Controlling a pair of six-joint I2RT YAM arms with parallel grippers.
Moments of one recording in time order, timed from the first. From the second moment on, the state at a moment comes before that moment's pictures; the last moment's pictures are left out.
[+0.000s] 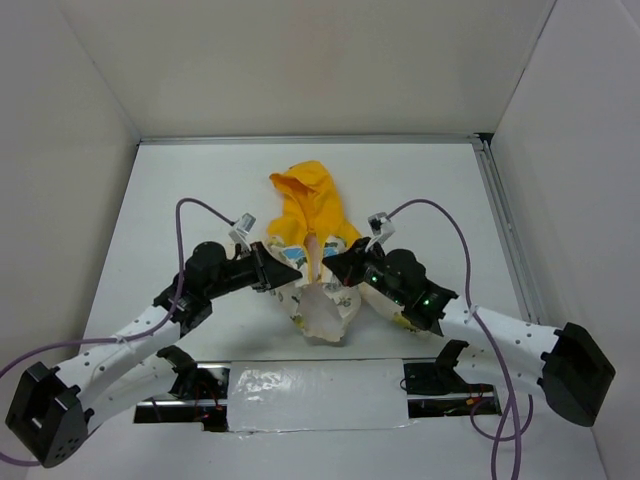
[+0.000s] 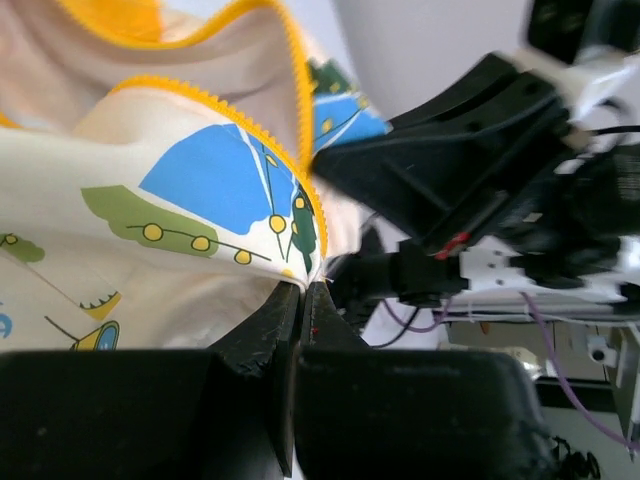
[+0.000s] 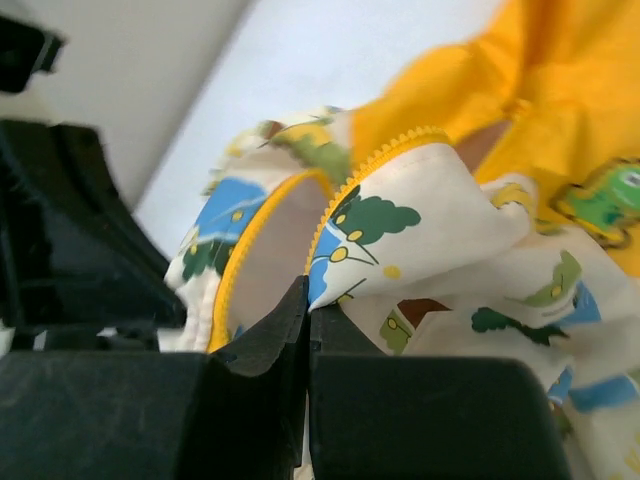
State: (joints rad) left arm -0.59 0.87 0.48 0.18 0.41 -0.94; right arm 0.84 0.98 0.44 0.43 0.03 0.65
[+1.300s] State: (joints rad) left arm -0.46 1.55 0.59 0.29 0.57 -0.79; right arm 0.69 1.52 0.79 -0.12 0.03 0.56
